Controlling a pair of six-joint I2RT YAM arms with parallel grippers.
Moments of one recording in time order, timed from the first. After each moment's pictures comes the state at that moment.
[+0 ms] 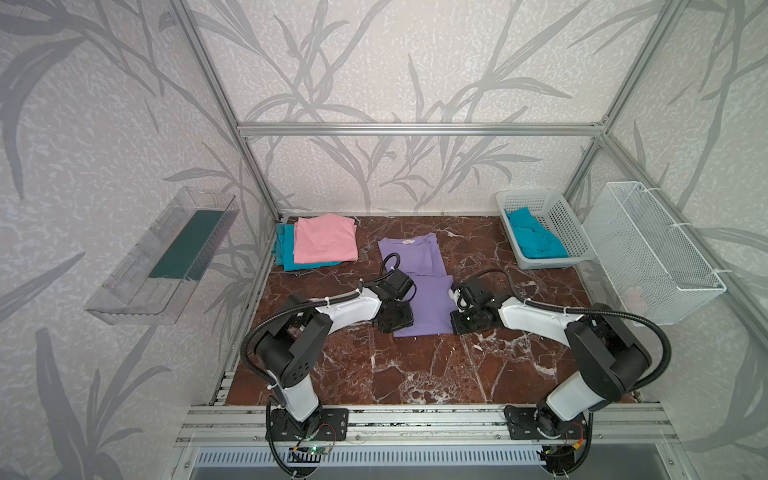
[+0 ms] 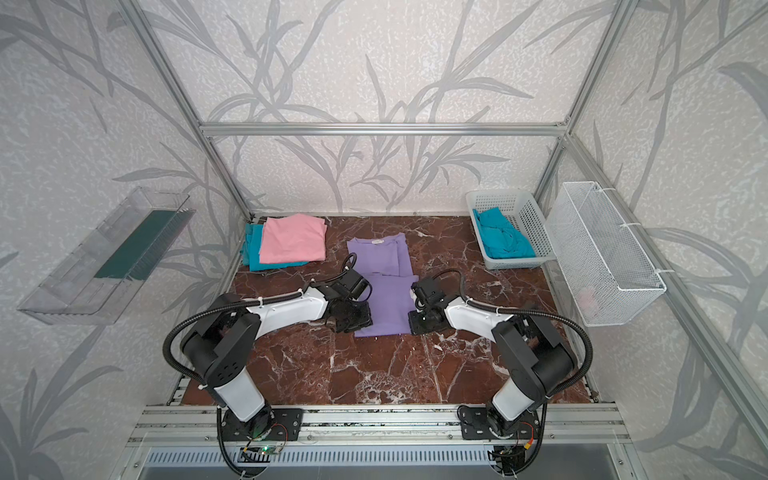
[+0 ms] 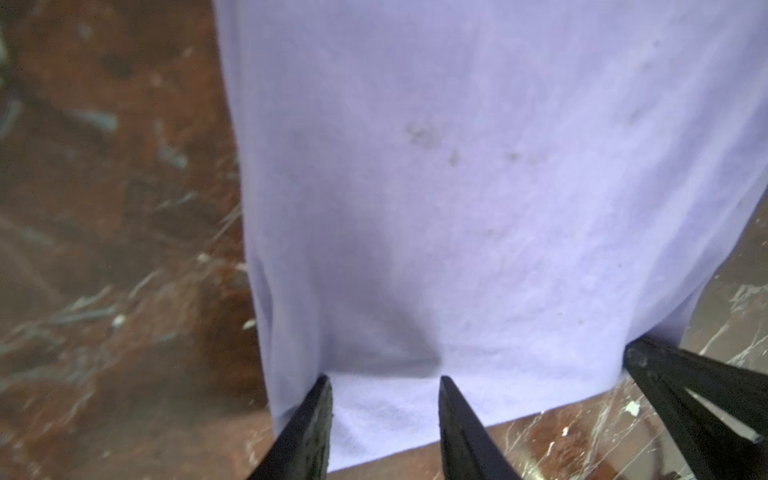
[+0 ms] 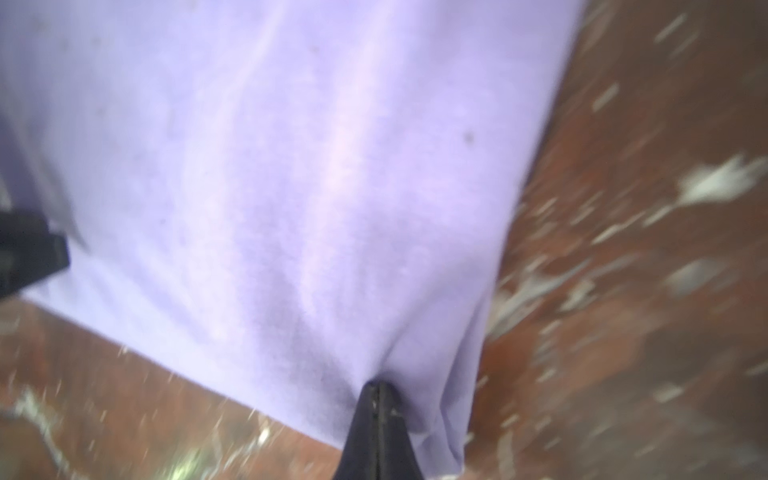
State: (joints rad) left arm -0.67 1.68 0.94 -0.53 0.15 -0.91; right arm 0.65 1.55 0.75 -0.37 -0.16 0.39
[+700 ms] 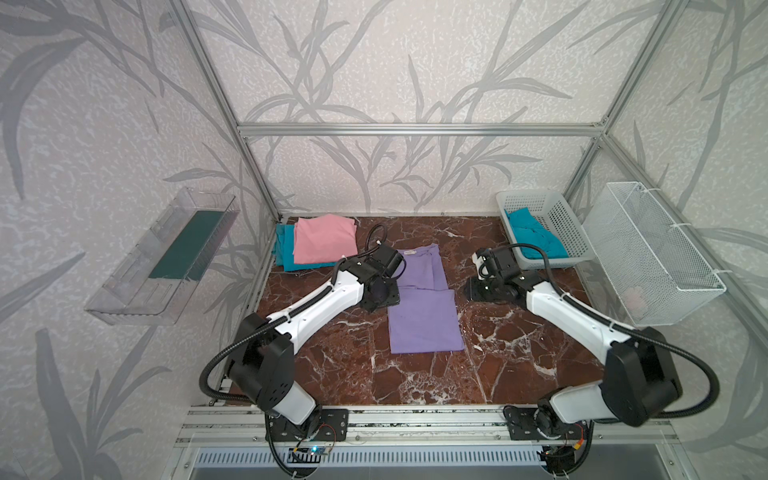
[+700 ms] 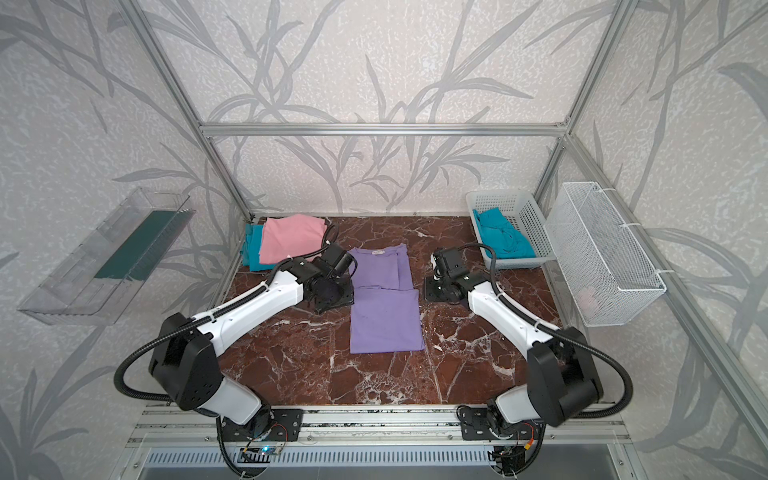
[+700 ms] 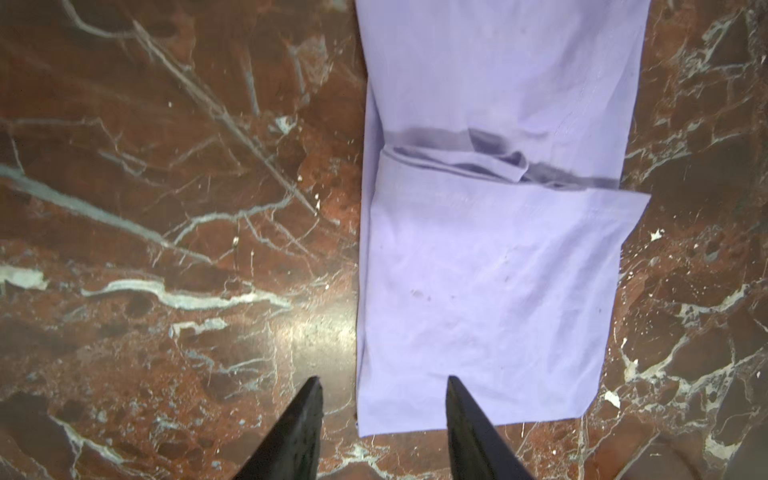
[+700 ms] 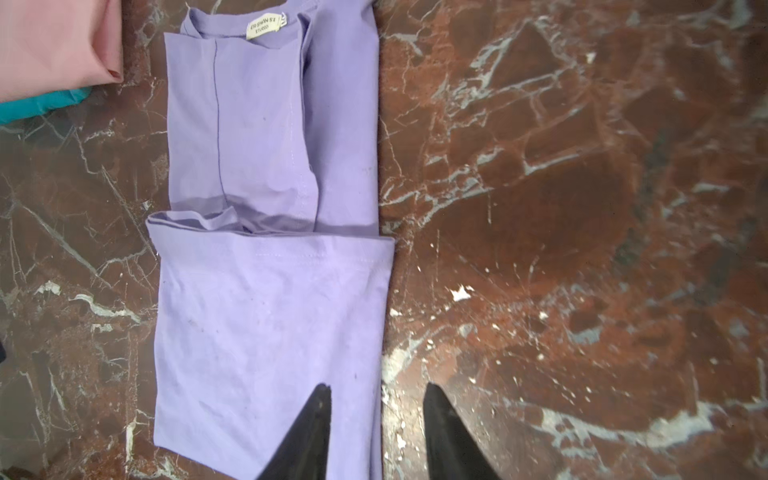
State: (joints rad) left arm -0.59 1.61 1.28 -0.89 -0.06 -0.76; right arm 0.42 1.55 1.07 -0.53 -0.15 0.40
